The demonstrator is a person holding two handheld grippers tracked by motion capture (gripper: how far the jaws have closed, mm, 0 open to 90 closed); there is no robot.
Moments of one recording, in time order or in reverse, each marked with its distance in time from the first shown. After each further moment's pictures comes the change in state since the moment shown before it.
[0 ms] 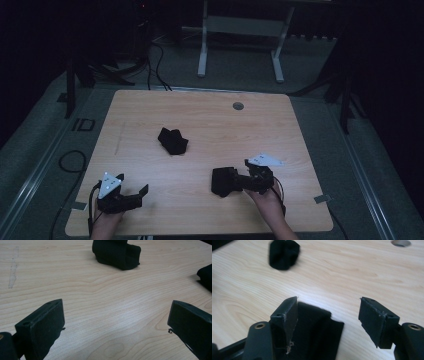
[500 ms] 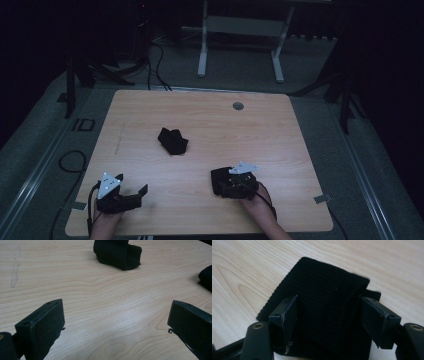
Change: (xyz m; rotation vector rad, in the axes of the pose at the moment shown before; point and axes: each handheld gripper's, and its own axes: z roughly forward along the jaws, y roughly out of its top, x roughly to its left) left arm 0.002 -0.001 -0.001 -0.002 0.002 -0.007; right arm 0.017 -0.032 0.049 0.199 0.042 -0.139
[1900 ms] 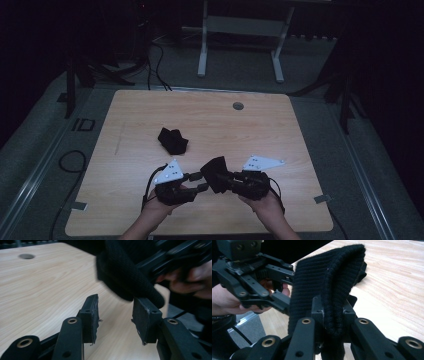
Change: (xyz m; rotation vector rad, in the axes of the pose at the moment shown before) left arm -0.138 0.087 0.043 -0.003 -0.648 0.193; right arm 0.020 0.045 -0.097 -0.259 0.340 0.021
